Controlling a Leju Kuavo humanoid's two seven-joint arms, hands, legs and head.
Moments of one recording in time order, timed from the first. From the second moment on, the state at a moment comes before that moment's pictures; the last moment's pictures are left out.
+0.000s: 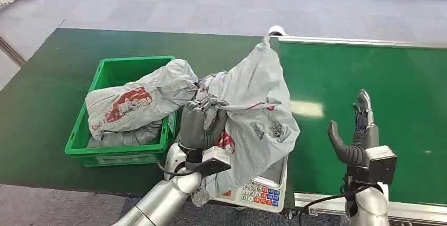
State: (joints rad) left arm -0.38 -0.21 -0.54 -0.94 -0.49 0.70 -0.70; right arm -0.13 0.04 -0.12 -1.42 0.18 0.00 -0.68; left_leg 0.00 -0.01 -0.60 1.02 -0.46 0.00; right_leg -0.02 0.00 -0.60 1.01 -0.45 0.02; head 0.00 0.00
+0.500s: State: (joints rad) left arm -0.23 -0.21 -0.32 -1.47 -0.65 0.70 -0.70; right arm -0.21 0.04 -0.02 -1.14 0.12 -0.39 -0.70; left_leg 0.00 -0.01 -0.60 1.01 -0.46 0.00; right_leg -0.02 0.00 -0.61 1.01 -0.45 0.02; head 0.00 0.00
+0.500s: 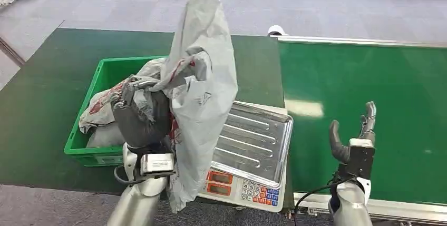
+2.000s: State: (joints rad) left arm -0.27 -0.27 0.18 -1.93 -0.63 0.70 -0.70; right arm -0.19 -0.03 -0.07 -1.02 0.06 -0.27 -0.70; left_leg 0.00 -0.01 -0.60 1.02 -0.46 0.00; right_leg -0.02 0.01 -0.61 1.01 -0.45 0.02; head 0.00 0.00
